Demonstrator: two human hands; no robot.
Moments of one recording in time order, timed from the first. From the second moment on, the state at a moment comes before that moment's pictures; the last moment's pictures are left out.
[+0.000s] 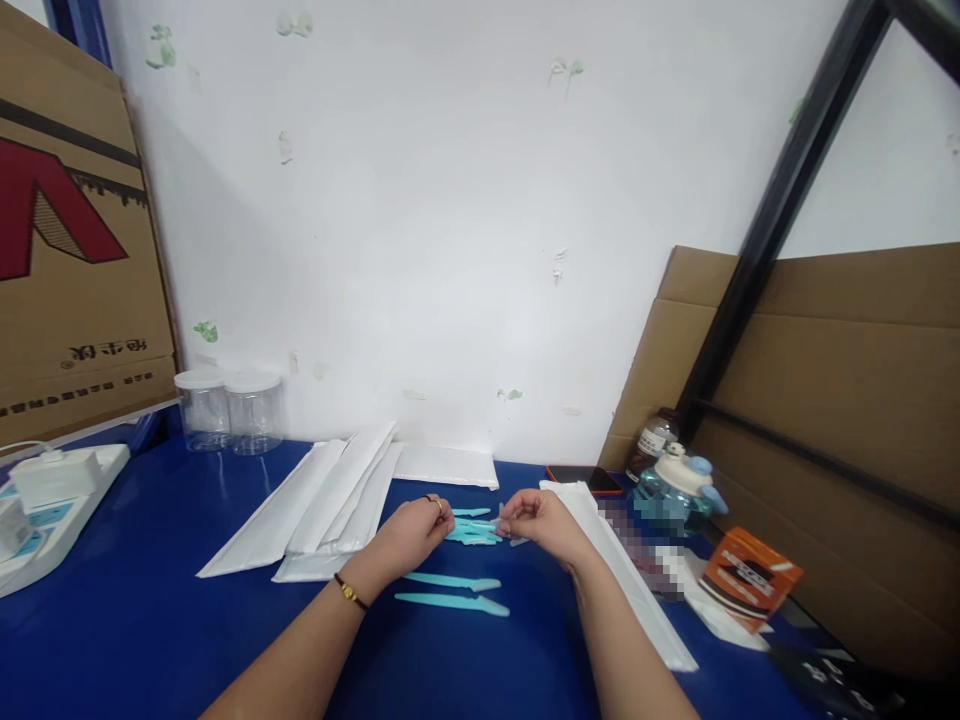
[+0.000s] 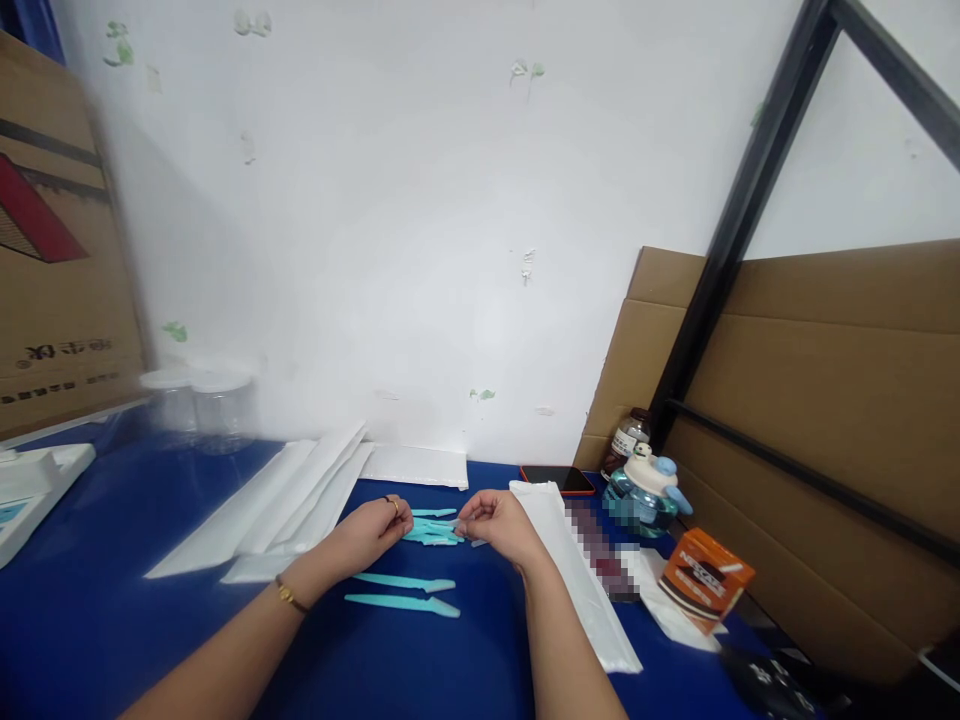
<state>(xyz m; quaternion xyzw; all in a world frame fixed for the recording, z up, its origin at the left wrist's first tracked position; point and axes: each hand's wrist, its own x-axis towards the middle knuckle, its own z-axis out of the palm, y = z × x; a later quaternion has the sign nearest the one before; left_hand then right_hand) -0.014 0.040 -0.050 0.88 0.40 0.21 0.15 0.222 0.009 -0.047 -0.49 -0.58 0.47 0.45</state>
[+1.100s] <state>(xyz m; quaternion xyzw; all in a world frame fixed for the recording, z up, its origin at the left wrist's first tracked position) -0.016 0.042 -0.048 0.91 0.40 0.11 0.03 0.238 0.008 -0.053 -0.62 -0.76 0.07 0.19</state>
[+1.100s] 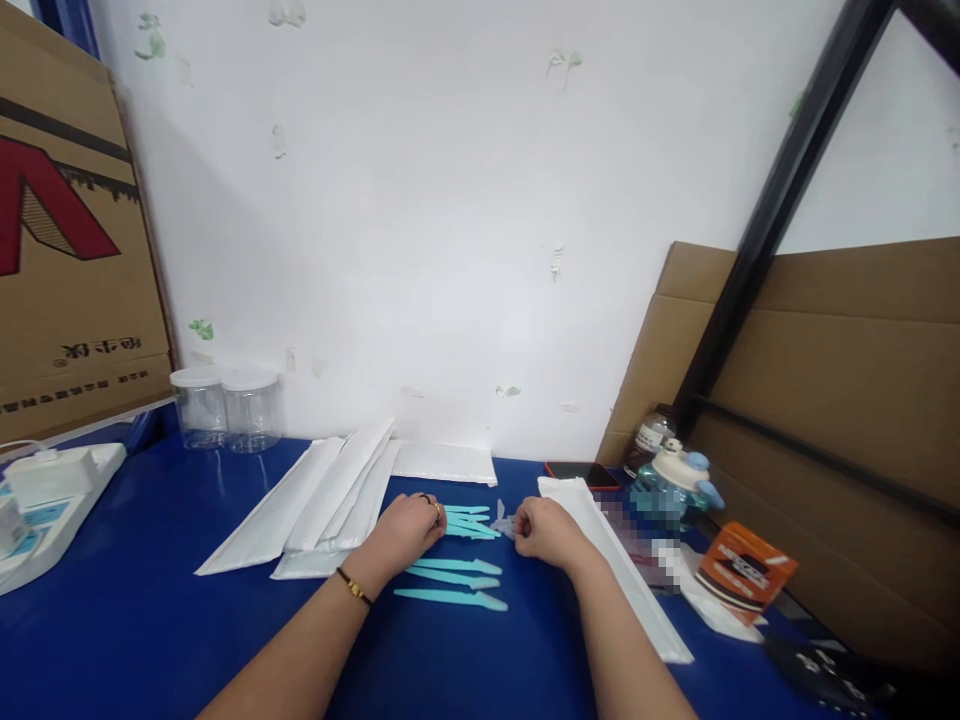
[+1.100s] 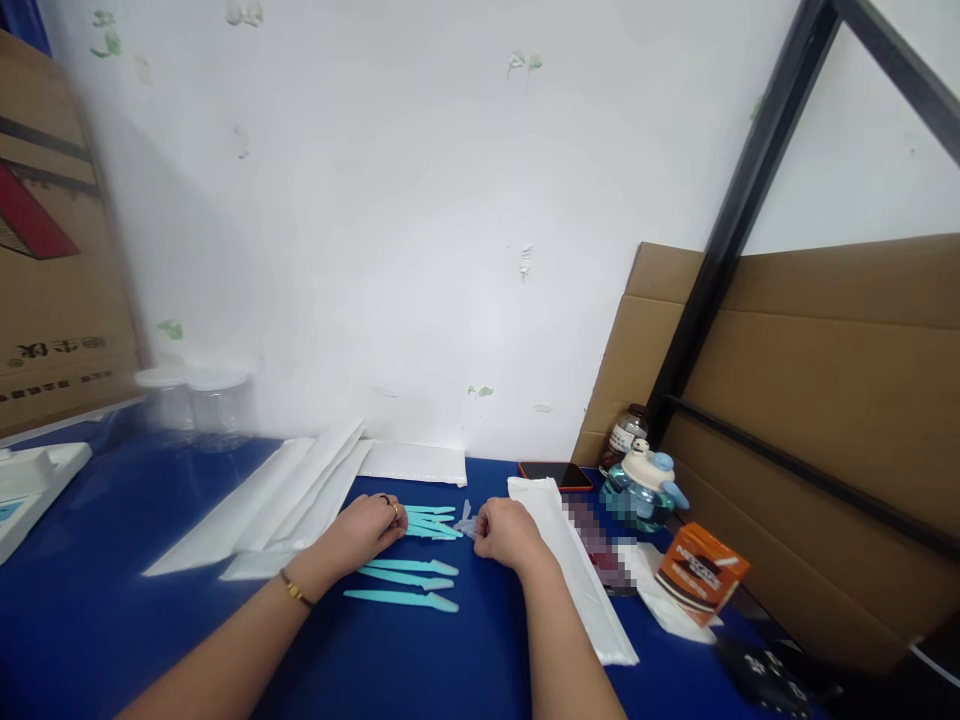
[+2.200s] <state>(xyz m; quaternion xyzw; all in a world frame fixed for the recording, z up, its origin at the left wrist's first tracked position) -0.012 0.035 -0.052 0.91 0.38 0.13 0.08 0.256 0.012 -0.047 -0.64 -0.70 0.11 0.28</state>
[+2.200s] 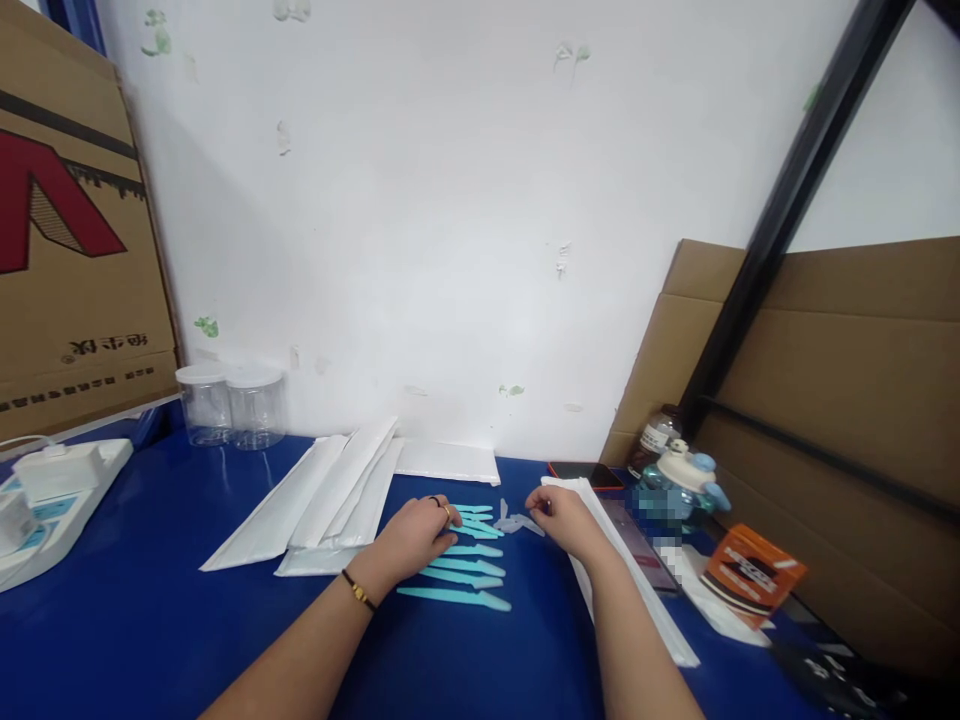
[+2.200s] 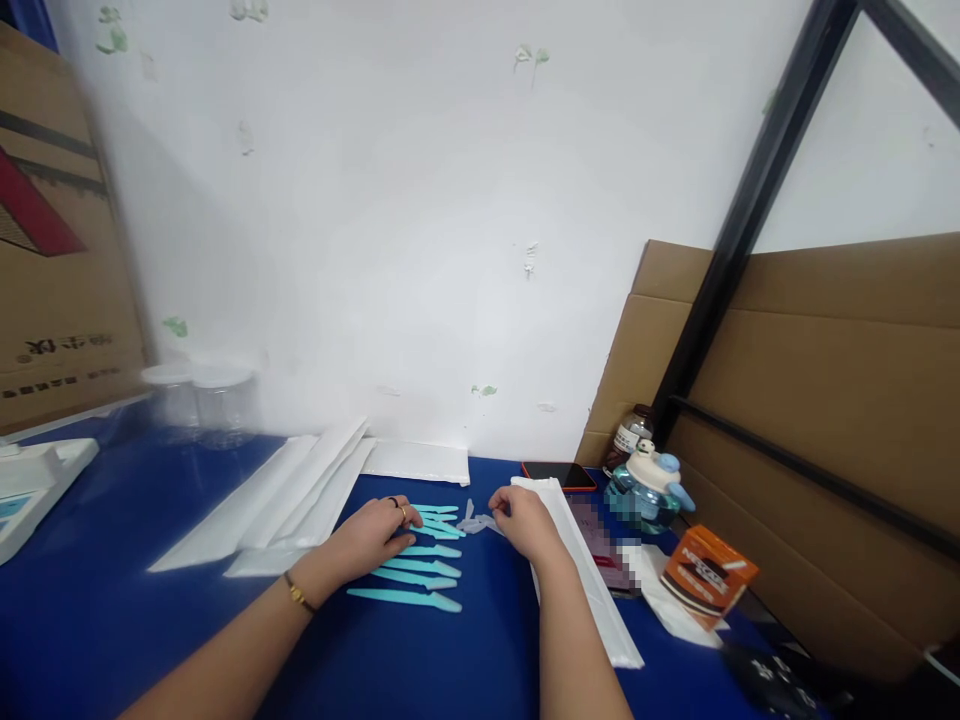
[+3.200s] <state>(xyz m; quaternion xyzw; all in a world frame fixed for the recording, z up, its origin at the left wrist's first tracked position) -0.011 0.040 -0.048 0.90 0.40 0.16 0.04 0.233 0.011 -0.046 -0.53 -0.61 0.40 0.43</state>
